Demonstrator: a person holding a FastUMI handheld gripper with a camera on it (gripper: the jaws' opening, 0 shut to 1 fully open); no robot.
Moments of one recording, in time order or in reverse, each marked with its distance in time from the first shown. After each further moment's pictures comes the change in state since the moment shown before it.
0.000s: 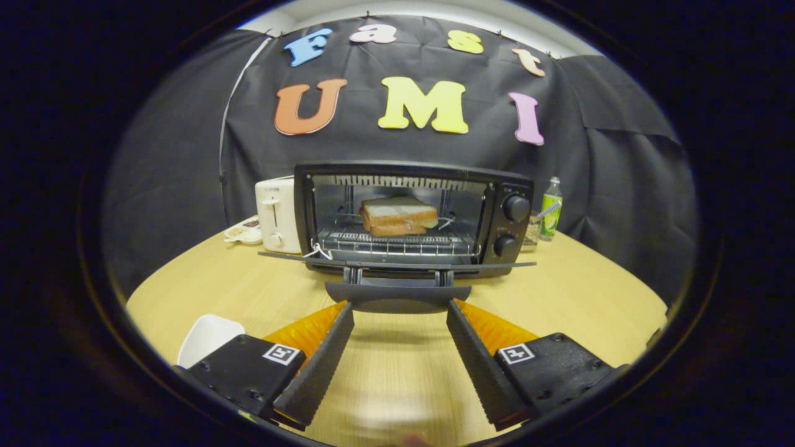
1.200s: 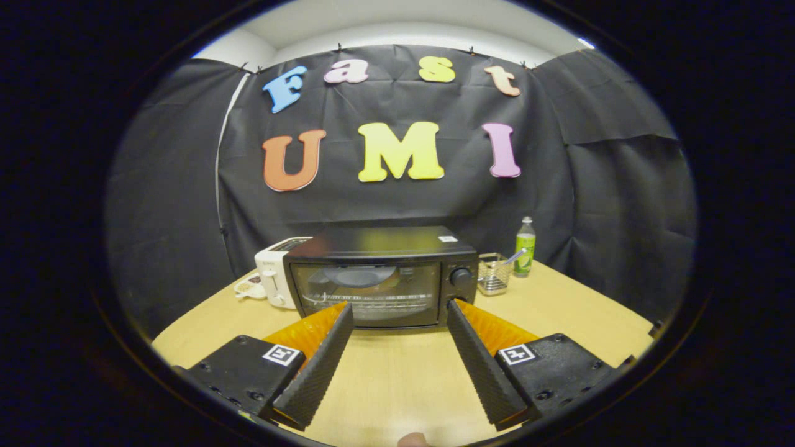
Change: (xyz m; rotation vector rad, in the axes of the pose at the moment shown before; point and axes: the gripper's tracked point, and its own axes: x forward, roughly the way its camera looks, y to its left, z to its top) arm -0.083 -0.083 0.101 0.121 -0.130 -0.025
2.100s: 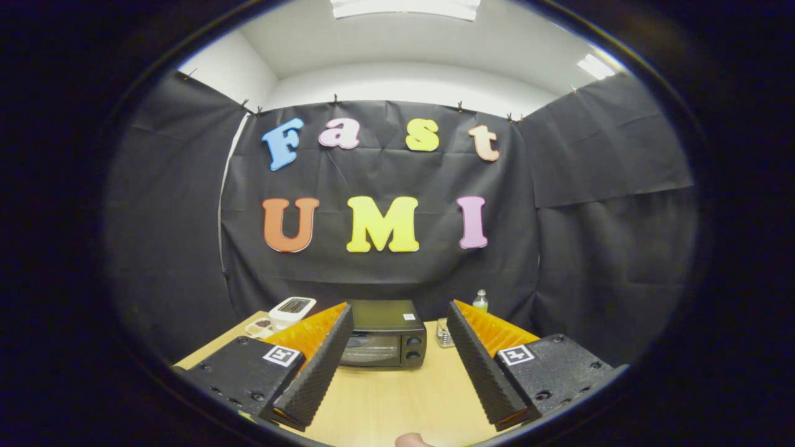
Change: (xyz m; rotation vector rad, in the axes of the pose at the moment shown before) arm -0.153 -0.012 0.165 -0.057 -0.223 -0.042
